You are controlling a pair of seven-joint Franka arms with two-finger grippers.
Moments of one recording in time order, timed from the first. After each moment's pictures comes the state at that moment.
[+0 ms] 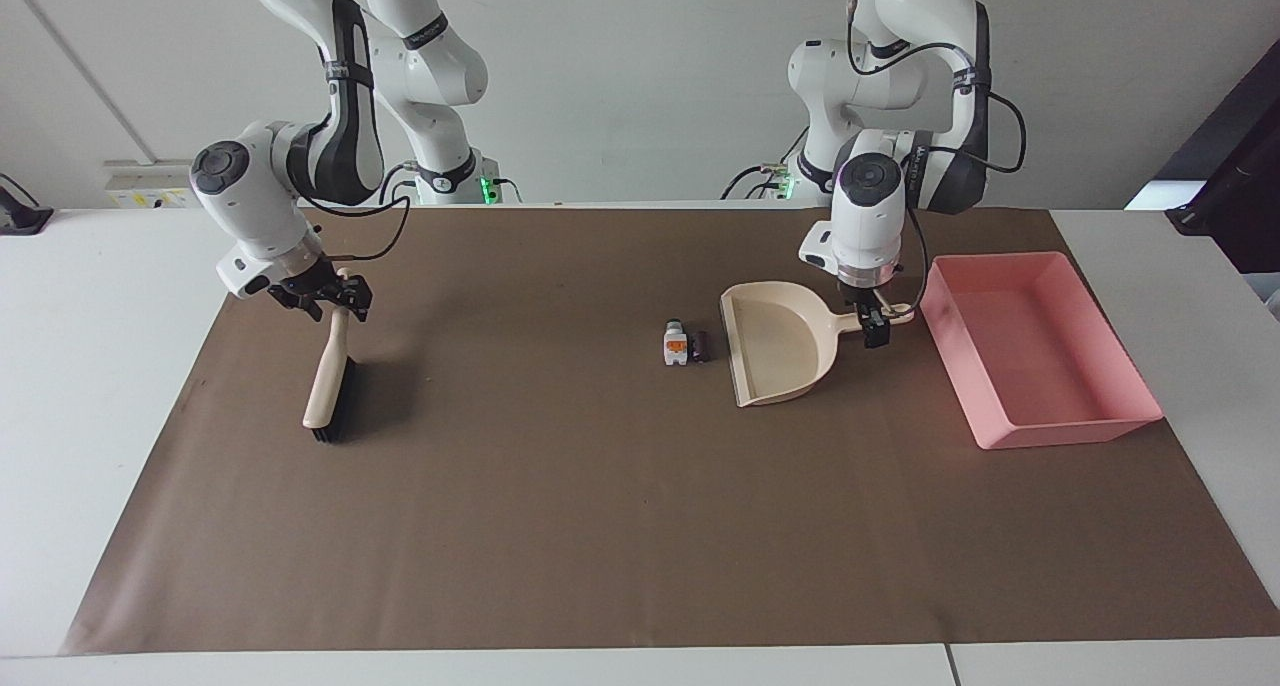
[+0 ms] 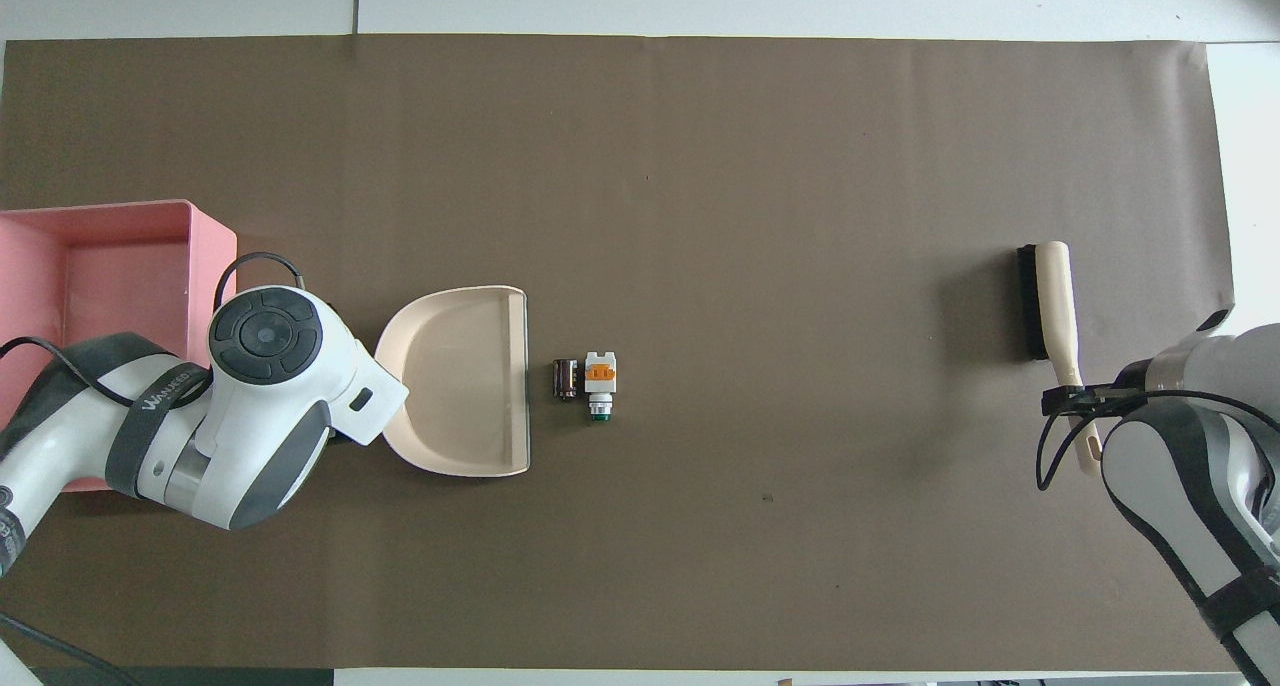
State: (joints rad) left arm -0.35 -0.02 0.01 -2.31 0.31 2.16 0.96; right arm -0.19 -0.11 -0.04 -2.45 0.00 2.26 -0.18
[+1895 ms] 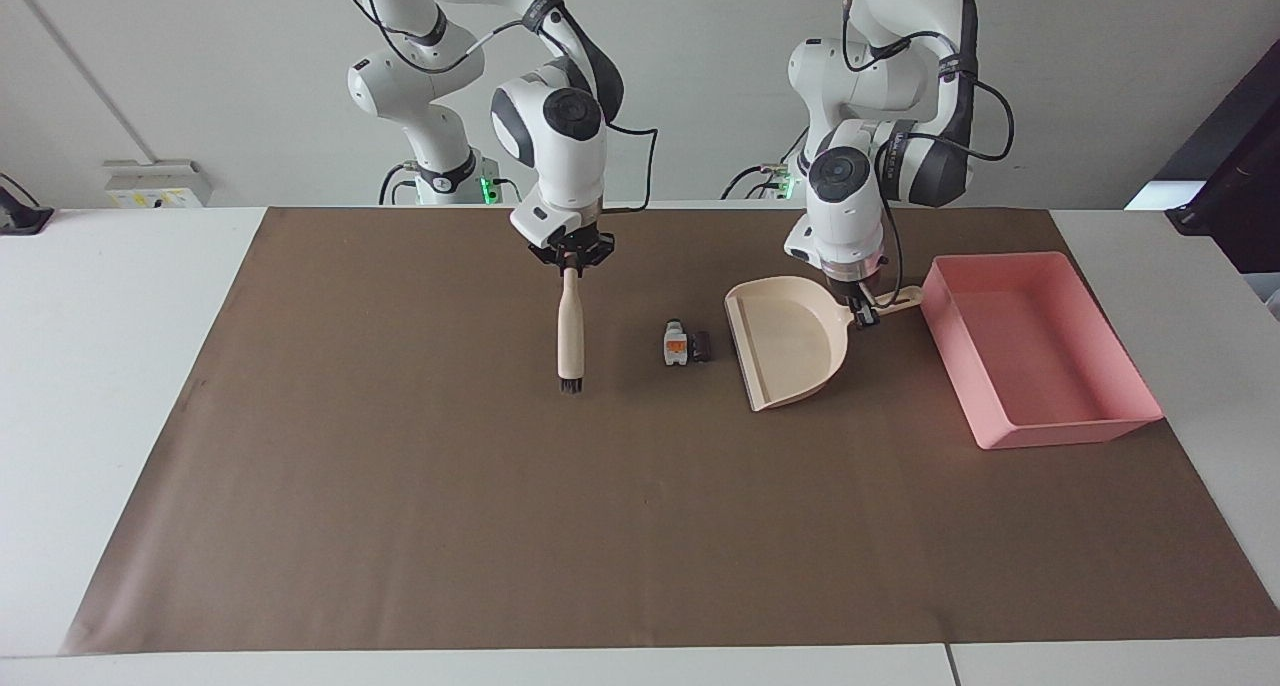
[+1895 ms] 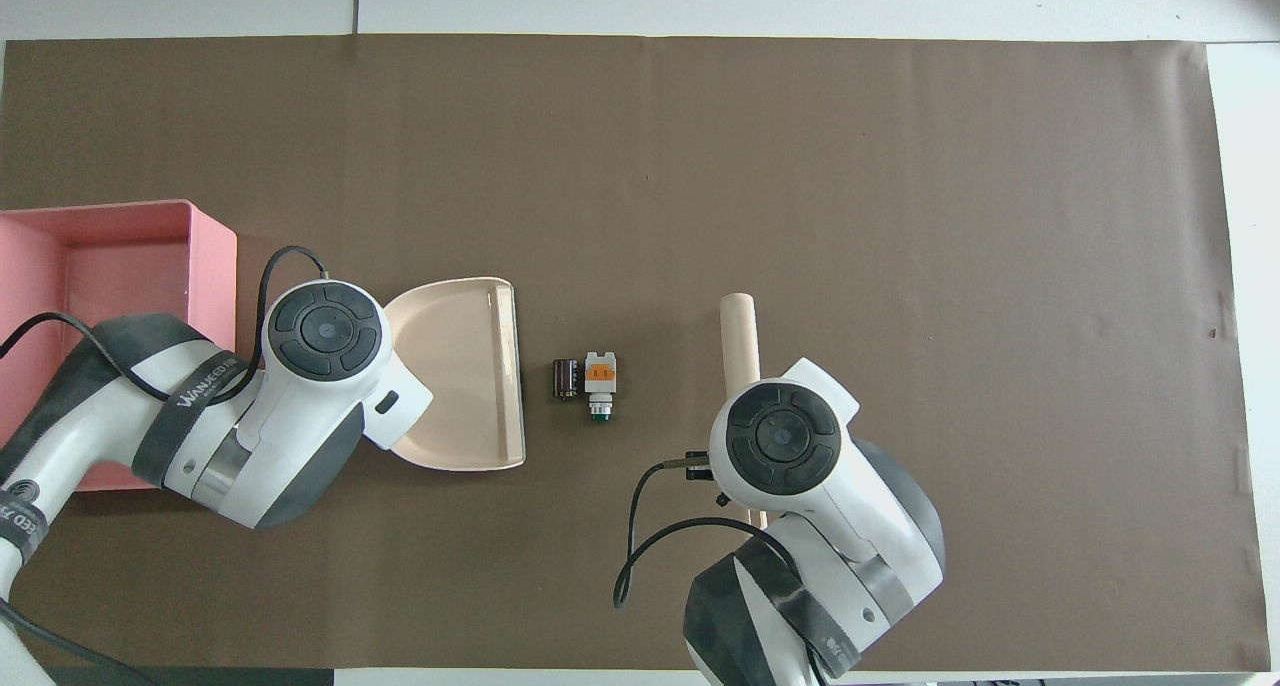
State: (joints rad) left arm -0.43 -0.01 0.01 -2.23 0.40 2.01 0.94; right arm 0.65 -0.03 -0.01 -2.22 0.01 2.03 0.63
